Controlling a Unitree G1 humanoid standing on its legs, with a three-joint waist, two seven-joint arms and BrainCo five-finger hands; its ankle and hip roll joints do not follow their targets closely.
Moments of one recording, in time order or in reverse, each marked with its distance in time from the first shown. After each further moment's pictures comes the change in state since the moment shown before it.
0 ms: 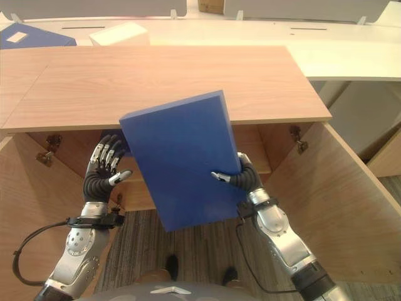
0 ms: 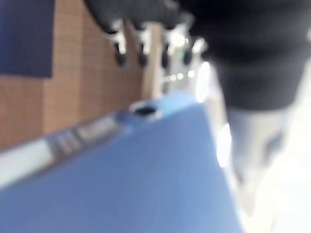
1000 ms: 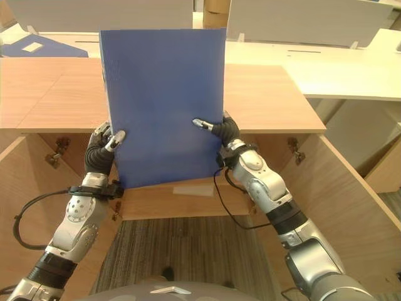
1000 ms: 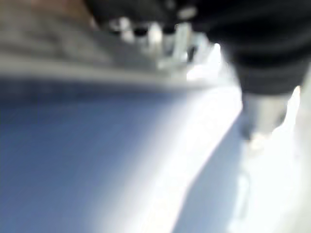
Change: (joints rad) left arm -0.282 0.010 0.025 0.038 -0.056 0.161 -0.002; right arm -0.519 0.129 0.021 0.116 0.474 0.371 -0.028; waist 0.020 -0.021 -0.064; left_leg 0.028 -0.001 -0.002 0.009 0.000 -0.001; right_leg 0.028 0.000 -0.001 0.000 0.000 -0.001
